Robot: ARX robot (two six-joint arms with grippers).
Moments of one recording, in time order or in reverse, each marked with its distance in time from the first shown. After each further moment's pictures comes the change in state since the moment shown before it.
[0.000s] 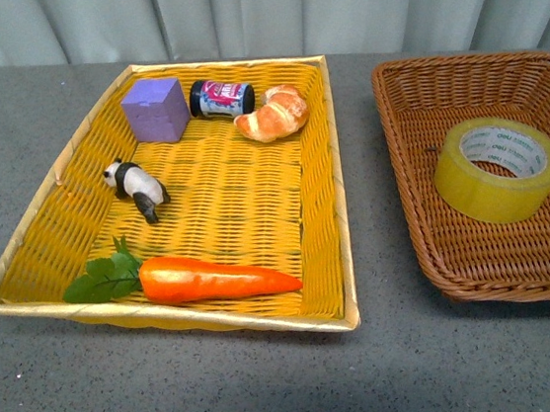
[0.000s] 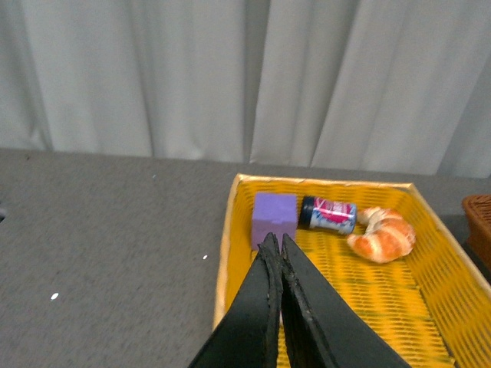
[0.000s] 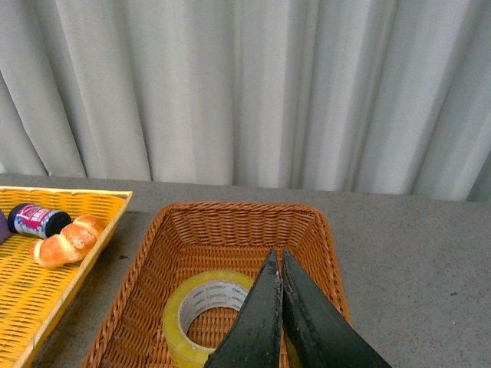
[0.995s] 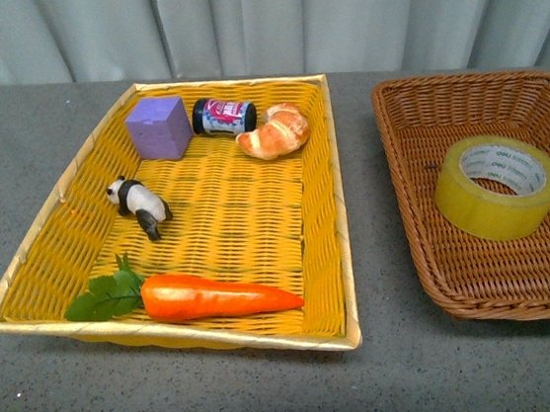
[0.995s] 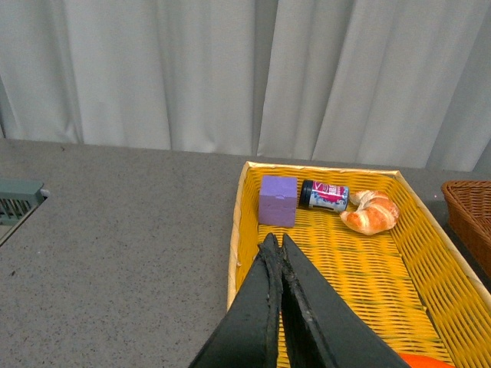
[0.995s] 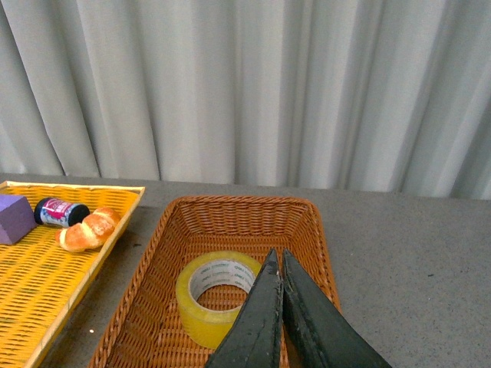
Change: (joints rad) left arm 0.010 -0.773 -0.193 -0.554 0.003 0.000; right arm 0.000 -0.715 -0.097 -0.597 0.000 0.000
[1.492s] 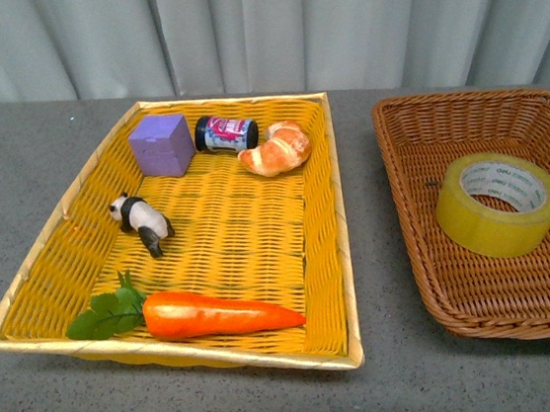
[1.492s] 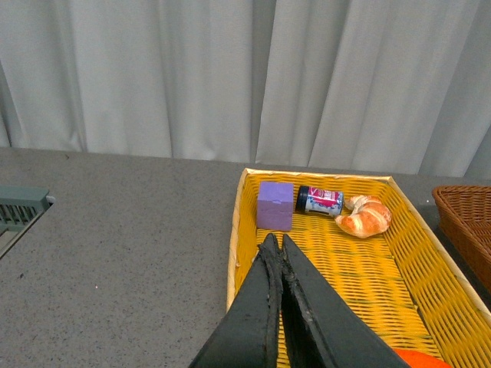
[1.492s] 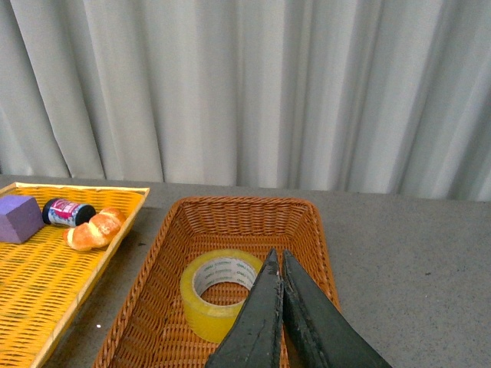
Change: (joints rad) left arm 0.000 -0.261 -0.001 -0.246 0.000 0.000; right arm 0.000 -0.193 0.000 -0.188 0.000 0.000
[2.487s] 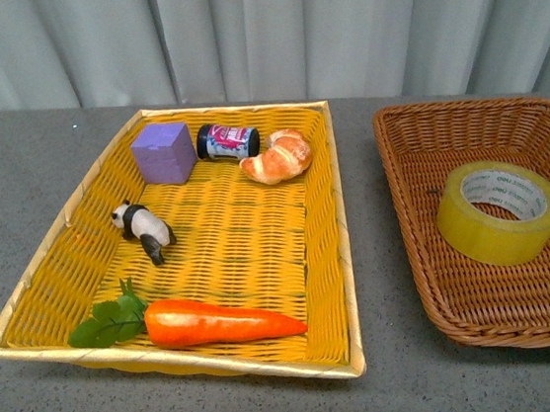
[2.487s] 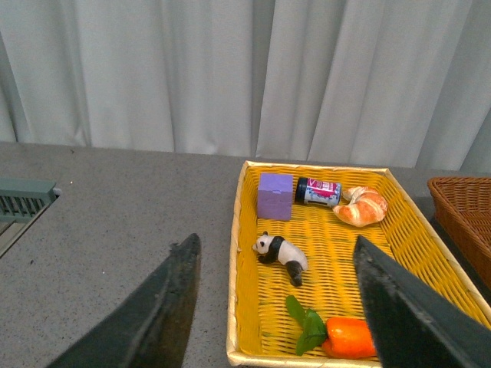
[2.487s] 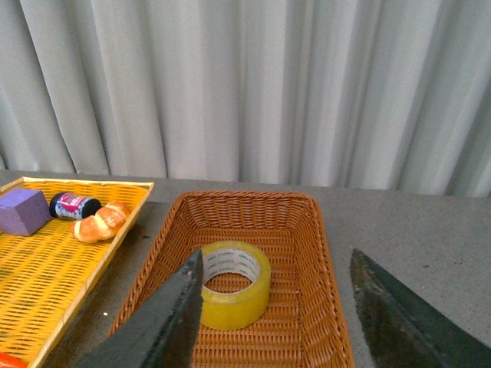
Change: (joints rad) left arm 0.000 -0.324 0.000 -0.331 0.001 0.000; right arm 0.000 -0.230 0.001 -0.236 -0.003 0.000
